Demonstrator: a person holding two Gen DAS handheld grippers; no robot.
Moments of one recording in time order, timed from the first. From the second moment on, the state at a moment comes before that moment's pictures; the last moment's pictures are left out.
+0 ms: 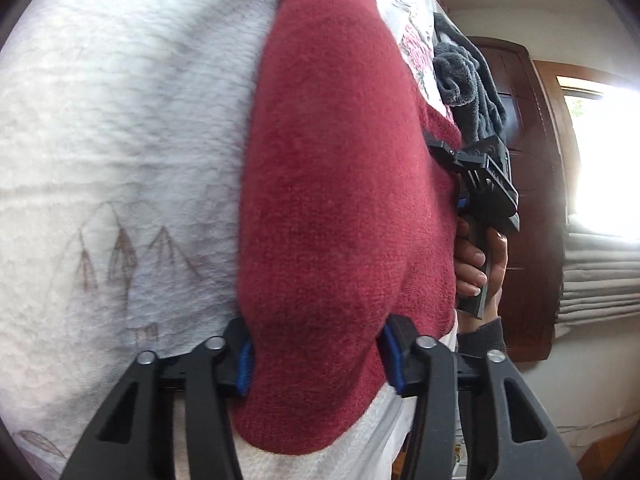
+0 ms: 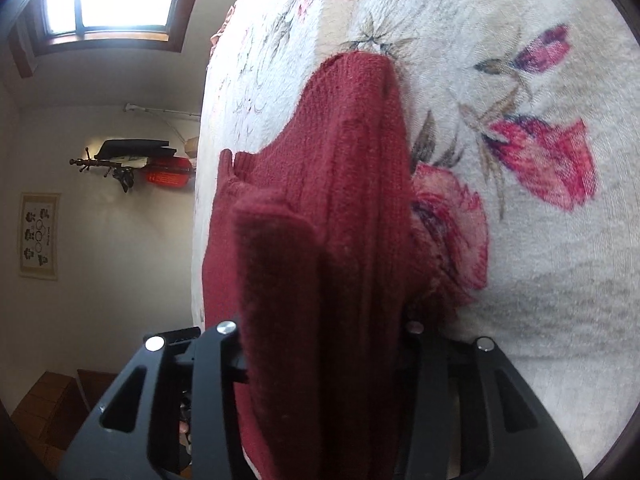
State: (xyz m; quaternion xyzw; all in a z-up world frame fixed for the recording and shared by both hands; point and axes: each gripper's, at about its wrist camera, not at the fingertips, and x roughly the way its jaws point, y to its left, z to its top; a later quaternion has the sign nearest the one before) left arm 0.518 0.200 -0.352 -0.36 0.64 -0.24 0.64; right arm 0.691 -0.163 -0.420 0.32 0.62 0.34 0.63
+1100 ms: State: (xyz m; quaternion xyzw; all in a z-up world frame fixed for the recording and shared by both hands) left arm 0.433 0.284 -0.227 -0.34 0.56 -0.23 0.72; right arm 0.596 -0.060 -0.277 0.27 0.58 0.38 0.67
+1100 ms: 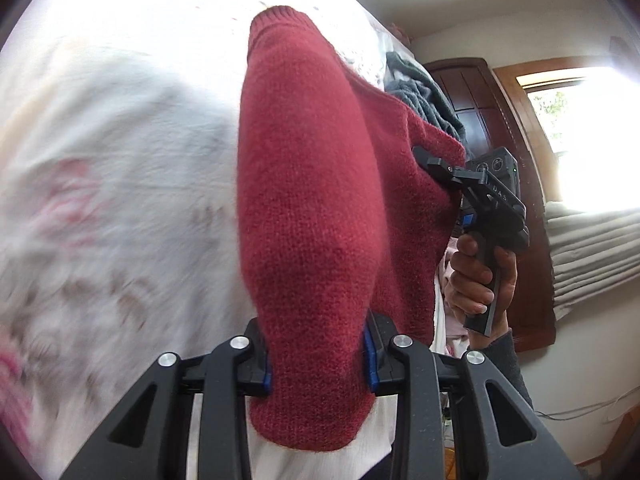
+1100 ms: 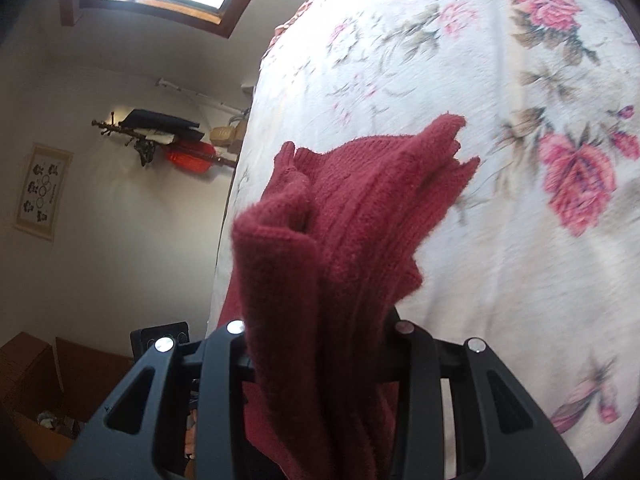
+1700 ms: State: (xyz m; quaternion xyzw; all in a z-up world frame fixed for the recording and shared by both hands) left arm 0.306 0.355 -0.319 -0.39 0.58 -0.16 0.69; right arm 0.503 0.010 -0.380 0.26 0.66 0.37 0.60
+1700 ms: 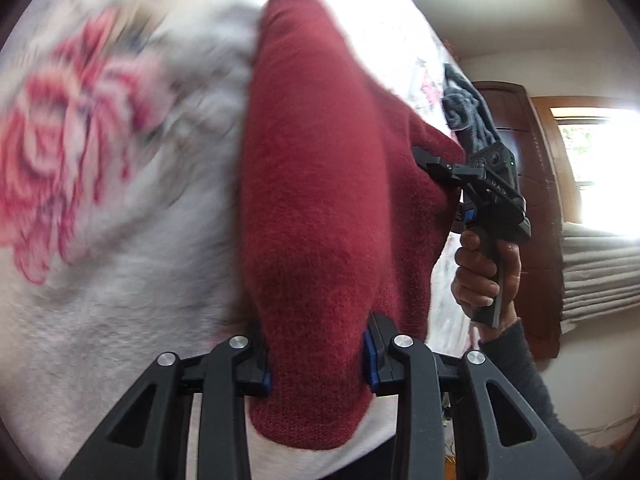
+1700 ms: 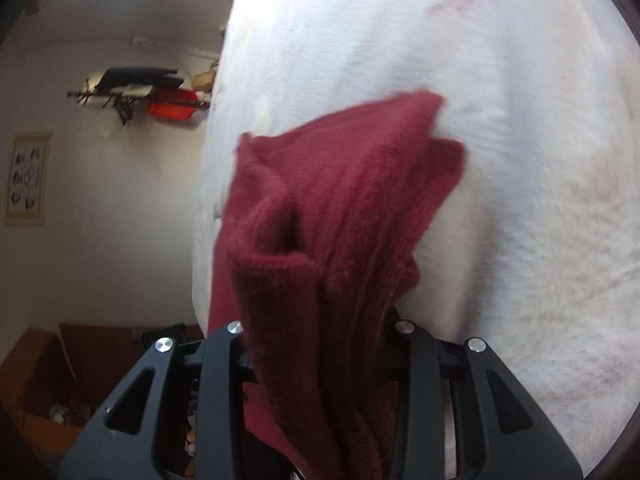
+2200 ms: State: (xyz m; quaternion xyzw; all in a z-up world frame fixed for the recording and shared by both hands) left arm 0.274 0.347 -0.236 -0.33 0.48 -0.17 0.80; right arm 0.468 -0.043 -0.324 0.24 0.60 0.33 0.68
